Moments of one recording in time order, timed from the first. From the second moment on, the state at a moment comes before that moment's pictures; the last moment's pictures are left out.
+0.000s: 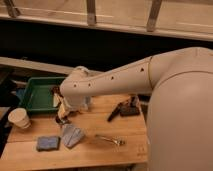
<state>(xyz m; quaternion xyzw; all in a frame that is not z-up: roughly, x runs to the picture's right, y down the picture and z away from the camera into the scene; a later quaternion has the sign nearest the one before) -0.152 0.106 0.721 -0.29 0.05 0.56 0.77</state>
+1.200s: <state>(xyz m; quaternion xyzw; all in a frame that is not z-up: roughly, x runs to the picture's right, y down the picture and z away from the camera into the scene) -0.187 0.199 0.798 -0.39 0.14 0.52 0.75</state>
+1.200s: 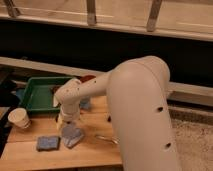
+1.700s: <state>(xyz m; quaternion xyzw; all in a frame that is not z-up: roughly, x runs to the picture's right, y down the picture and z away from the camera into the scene) -0.190 0.227 0.813 -0.42 0.14 0.52 0.73</state>
